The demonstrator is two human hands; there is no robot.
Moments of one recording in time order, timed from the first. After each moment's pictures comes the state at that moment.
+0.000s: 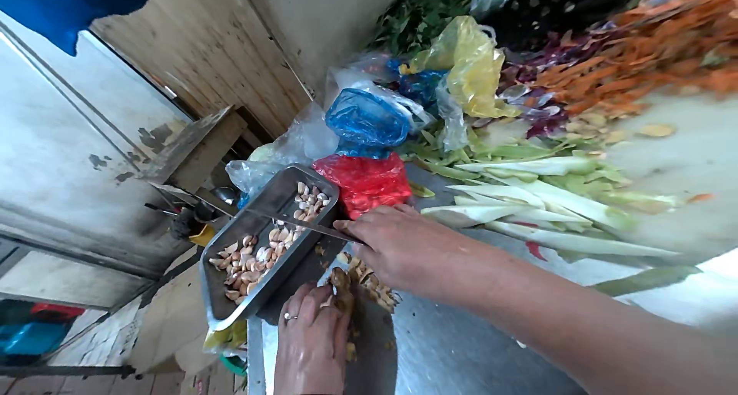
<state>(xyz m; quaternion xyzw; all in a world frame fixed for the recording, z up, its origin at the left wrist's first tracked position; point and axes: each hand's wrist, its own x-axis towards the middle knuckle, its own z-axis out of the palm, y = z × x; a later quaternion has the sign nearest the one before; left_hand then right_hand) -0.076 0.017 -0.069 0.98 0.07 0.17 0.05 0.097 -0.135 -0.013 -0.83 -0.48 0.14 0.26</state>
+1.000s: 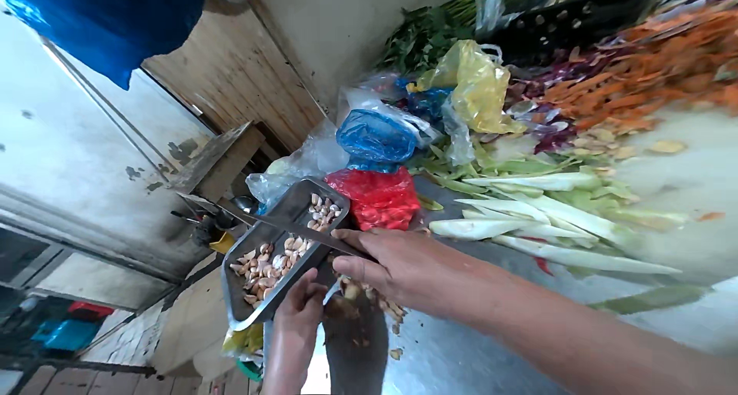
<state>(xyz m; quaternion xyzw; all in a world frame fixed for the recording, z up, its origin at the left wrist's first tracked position) -0.051 0.031 -0.042 0.82 0.32 0.16 0.44 0.094 -0.144 -0.009 -0.76 -0.48 0.20 0.40</state>
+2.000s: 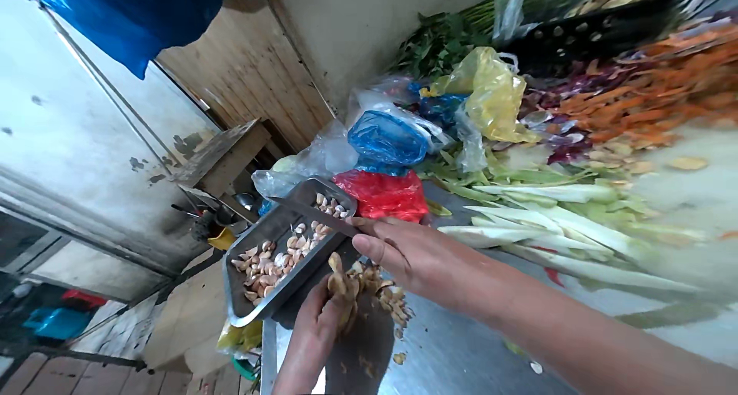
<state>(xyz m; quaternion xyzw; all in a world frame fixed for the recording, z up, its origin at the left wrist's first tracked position) -0.051 0.035 -0.057 0.86 0.27 0.07 0.43 0.101 -0.143 -0.019 -0.77 -0.47 0.11 0.42</state>
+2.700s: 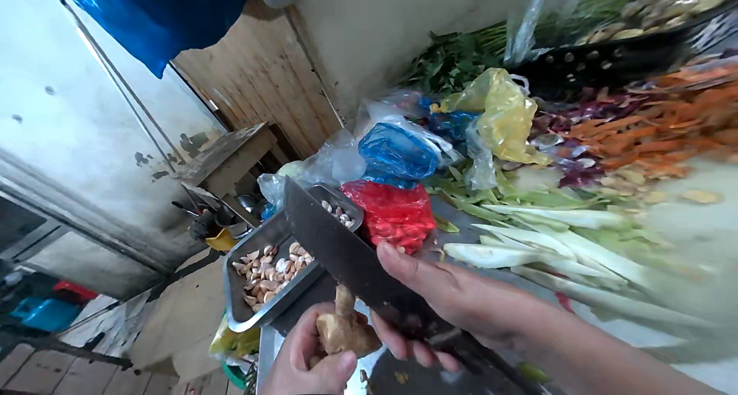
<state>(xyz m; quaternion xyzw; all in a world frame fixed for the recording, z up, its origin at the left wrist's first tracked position) -0.086 0.013 -0.014 0.73 0.07 0.10 0.68 0.098 -0.155 -0.006 -0.47 -0.41 0.54 0.57</state>
